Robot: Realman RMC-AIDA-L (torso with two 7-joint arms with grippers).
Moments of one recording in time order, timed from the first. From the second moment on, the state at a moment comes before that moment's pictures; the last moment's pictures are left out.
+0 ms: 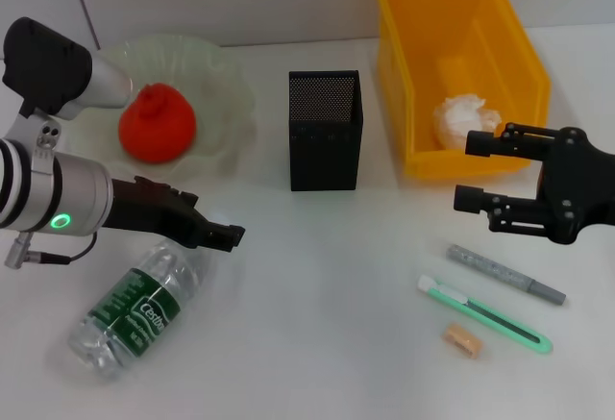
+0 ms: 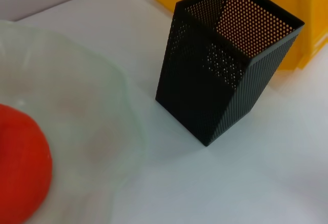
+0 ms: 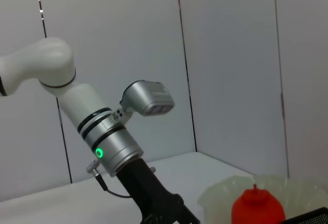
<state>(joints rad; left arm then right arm) -0.48 -2.07 1.47 1.21 2.31 1.18 -2.40 0.31 2.08 -0.69 -0.92 -1.77 -1.79 1.33</state>
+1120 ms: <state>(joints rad) -0.51 -2.07 1.47 1.14 2.31 1.16 -2.40 0.31 2.08 -0.70 -0.89 -1.77 -1.78 1.33</state>
